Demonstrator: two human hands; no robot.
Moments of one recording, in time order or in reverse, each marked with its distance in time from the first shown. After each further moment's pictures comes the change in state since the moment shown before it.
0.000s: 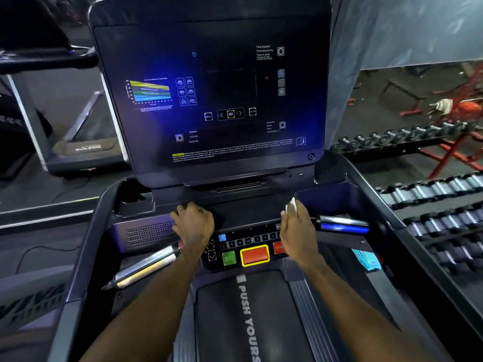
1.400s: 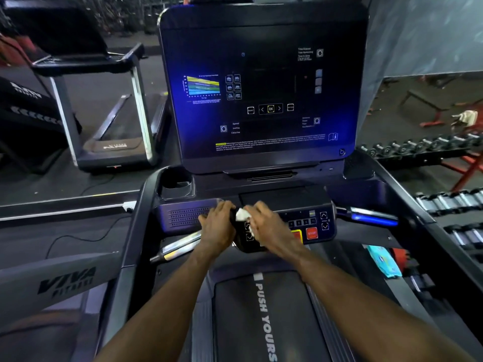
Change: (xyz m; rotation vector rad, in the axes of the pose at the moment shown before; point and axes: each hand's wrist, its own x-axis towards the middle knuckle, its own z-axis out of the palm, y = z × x) left_hand -0.028 -0.069 -0.040 0.130 -0.150 0.444; right_hand -0.041 -0.131 0.028 -0.011 -0.195 -0.586
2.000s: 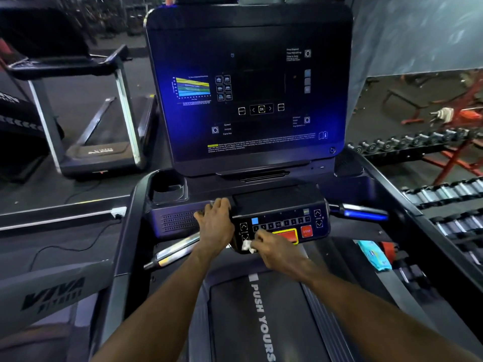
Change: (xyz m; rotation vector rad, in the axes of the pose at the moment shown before) left_hand 0.011 0.006 0.005 0.074 0.058 0.025; right_hand -0.054 0.023 0.022 -0.056 -0.121 -0.160
